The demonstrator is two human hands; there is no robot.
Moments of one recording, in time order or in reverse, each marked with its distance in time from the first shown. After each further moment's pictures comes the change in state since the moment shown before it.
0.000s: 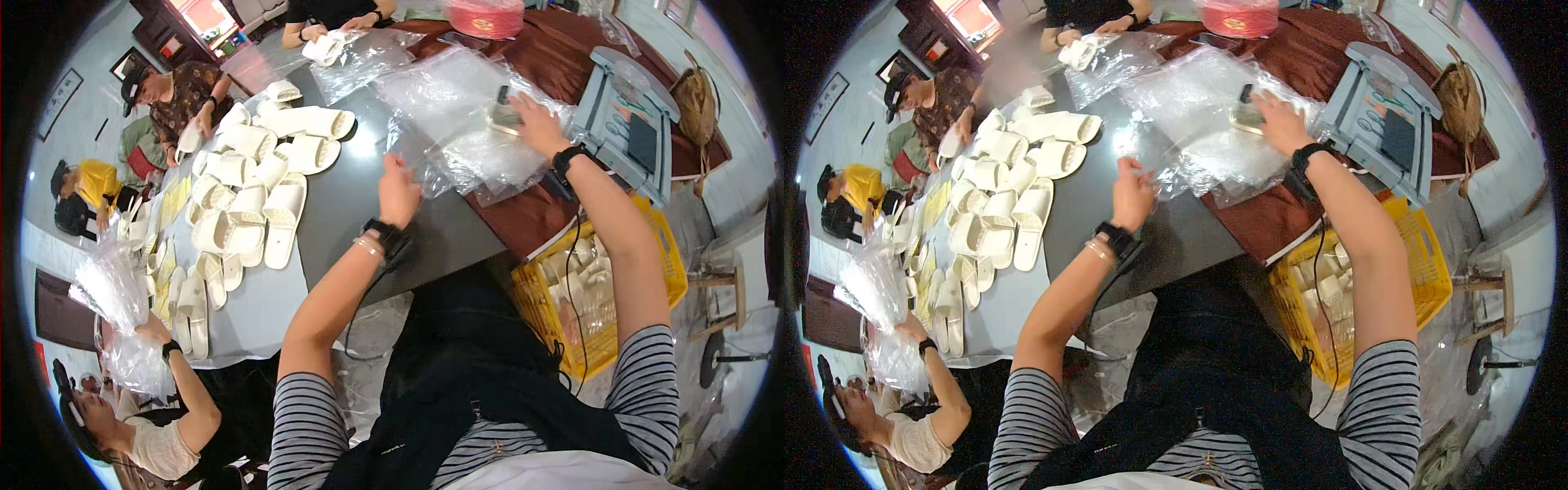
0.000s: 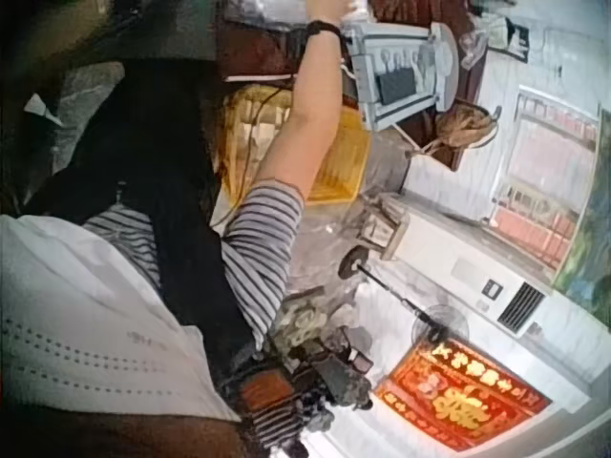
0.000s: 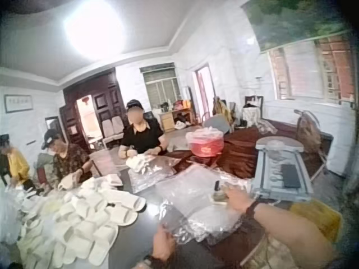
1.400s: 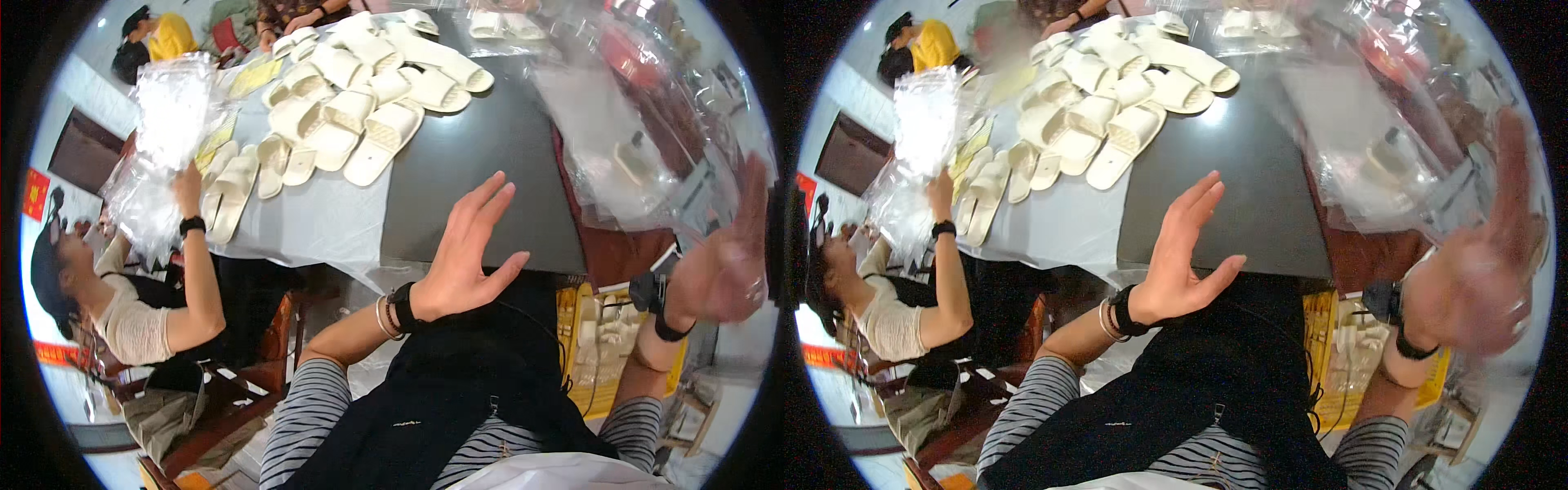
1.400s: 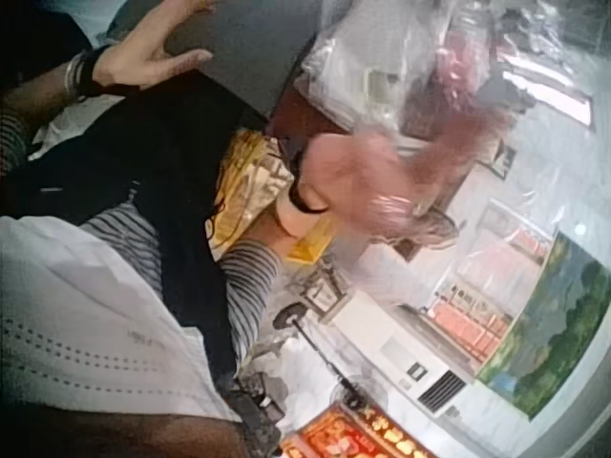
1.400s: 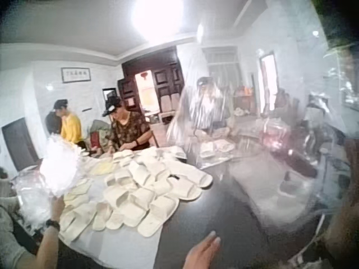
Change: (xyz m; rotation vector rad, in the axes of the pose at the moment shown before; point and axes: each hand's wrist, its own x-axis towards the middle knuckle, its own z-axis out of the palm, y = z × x) left_hand -0.166 0.087 -0.142 0.014 0.107 0.467; right_hand -0.134 -0.174 -0.198 1.182 0.716 -0.415
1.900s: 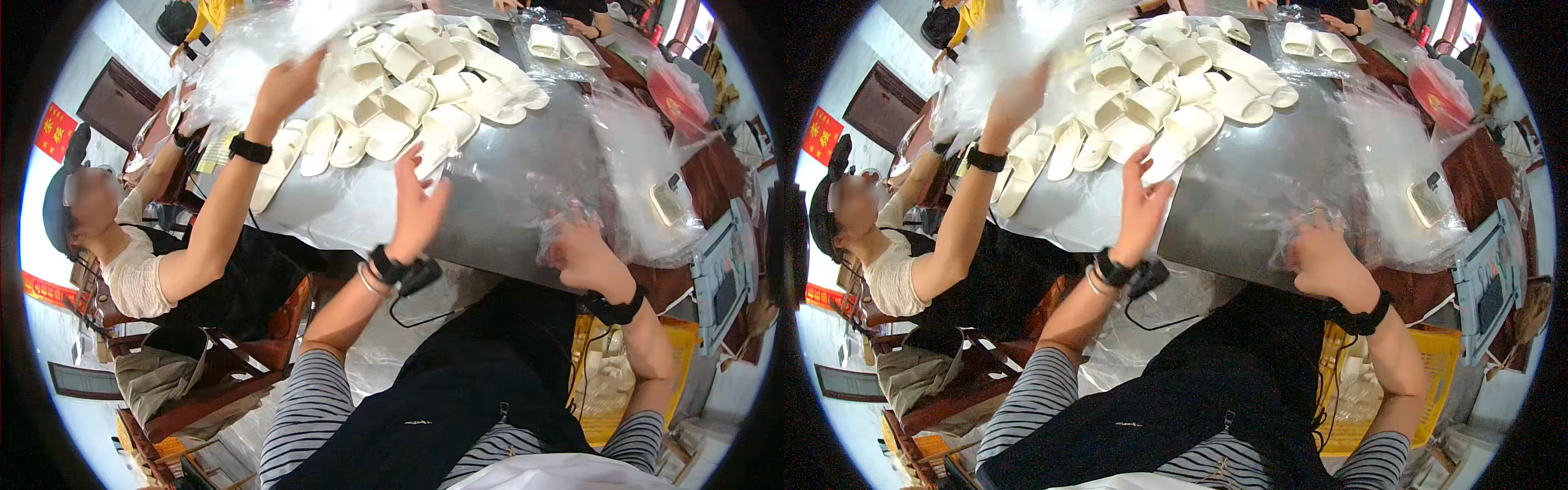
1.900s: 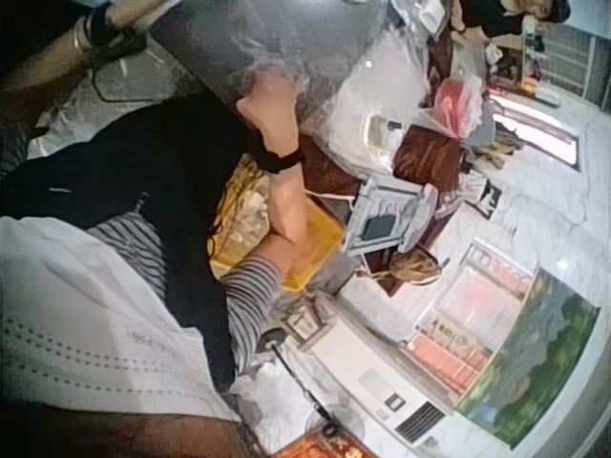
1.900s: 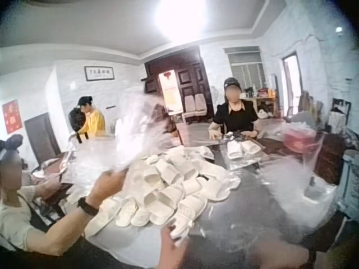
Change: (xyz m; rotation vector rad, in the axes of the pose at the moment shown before) left_hand -0.040 -0.109 -0.070 -0.113 0.488 -0.567; right_hand -0.091 0.070 0.116 -0.557 -1.520 0.139
